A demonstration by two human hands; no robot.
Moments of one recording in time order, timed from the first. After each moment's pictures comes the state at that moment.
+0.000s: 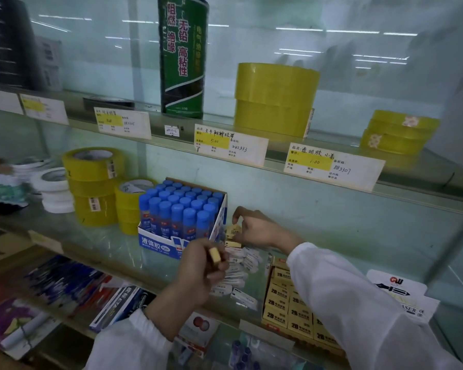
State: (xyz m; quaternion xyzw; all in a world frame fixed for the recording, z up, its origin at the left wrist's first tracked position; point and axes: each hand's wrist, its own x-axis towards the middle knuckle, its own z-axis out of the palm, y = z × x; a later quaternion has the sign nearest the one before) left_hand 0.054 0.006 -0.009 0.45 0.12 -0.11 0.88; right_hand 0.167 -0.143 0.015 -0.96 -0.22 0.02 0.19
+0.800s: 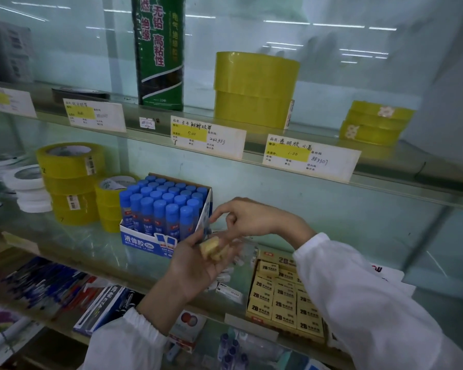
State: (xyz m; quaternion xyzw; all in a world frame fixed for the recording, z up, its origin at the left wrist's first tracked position) left_hand 0.074 -0.003 -0.024 0.20 0.09 -0.24 0.95; right_hand 0.123 -0.150 0.074 -0.92 -0.32 0.13 0.20
